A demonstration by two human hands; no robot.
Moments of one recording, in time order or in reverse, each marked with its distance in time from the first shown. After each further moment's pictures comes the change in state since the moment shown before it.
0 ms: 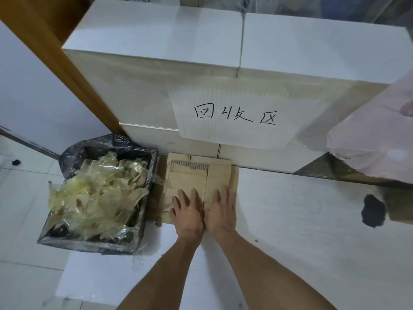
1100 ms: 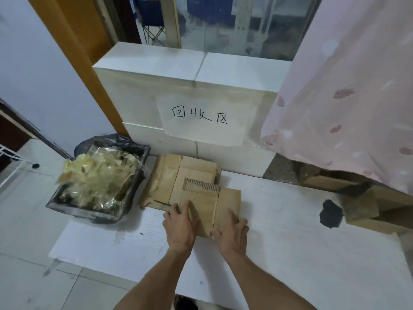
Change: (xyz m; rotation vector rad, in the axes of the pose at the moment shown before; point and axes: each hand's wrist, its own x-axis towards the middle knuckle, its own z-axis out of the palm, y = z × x) left_hand -0.132 0.056 0.020 -0.149 0.262 -0.024; right_hand -0.115 0.147 -0.052 0.201 0.050 0.046
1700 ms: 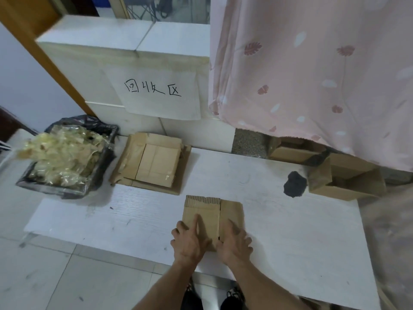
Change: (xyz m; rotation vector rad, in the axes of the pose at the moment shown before) left_hand -0.133 0.075 0.108 0.162 -0.311 -0.055; right_hand -0.041 0.161 -0.030 -0.135 -0.212 0.107
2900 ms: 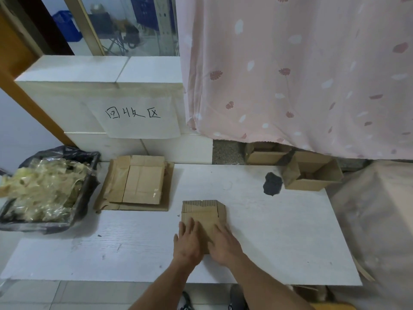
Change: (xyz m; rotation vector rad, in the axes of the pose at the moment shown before) left_hand -0.008 0.020 -0.047 0.176 -0.147 0.339; right_hand -0.004 -0.004 -0.012 0.015 -0.037 -0.220
